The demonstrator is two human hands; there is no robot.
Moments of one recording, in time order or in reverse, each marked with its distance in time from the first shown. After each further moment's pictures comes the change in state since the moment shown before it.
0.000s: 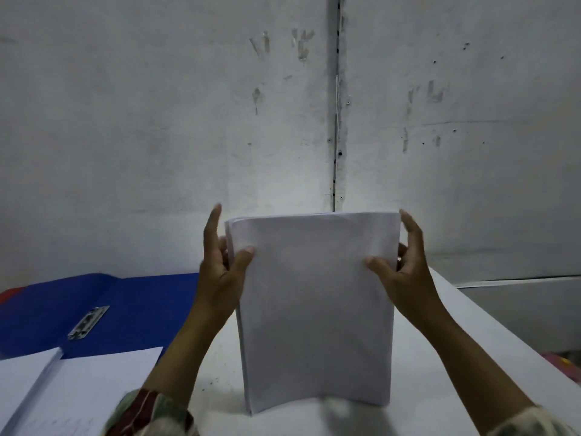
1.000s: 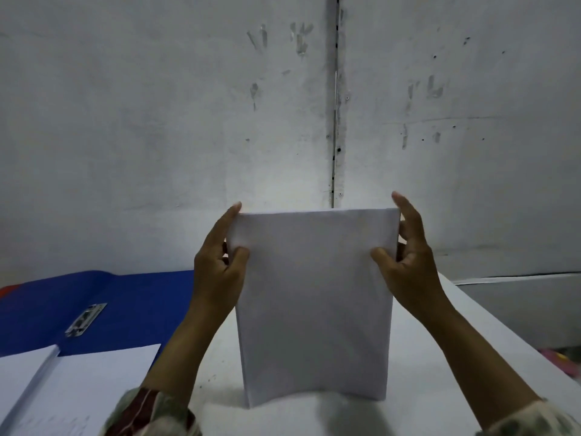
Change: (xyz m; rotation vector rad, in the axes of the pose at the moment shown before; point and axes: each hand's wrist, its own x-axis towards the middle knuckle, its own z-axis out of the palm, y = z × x) left_hand 0.003 -0.004 0.003 0.153 0.069 0.155; right_hand 0.003 -0.014 -0.002 -0.108 0.013 -0.205
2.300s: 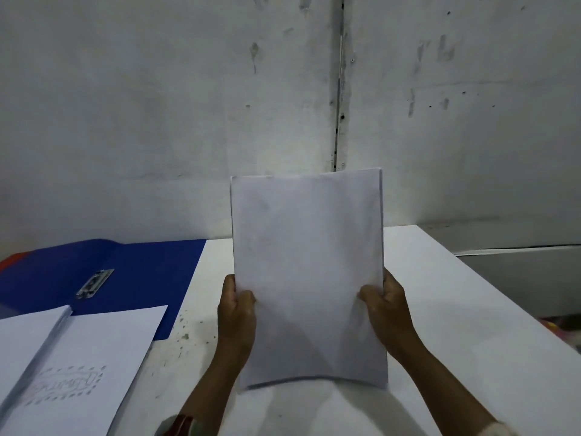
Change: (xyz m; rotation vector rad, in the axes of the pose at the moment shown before) left_hand -0.093 -0.038 0.023 -0.089 0.032 -0.579; right_hand -0.081 0.049 0.031 0.174 -0.036 0.502
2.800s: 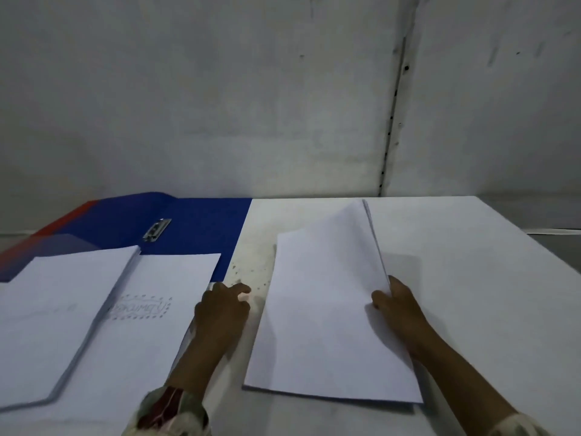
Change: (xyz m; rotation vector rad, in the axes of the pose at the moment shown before) left_hand 0.003 -0.068 -0.103 1.177 -0.120 -0.102; right_hand -0.027 0.051 0.038 -0.306 -0.198 0.235
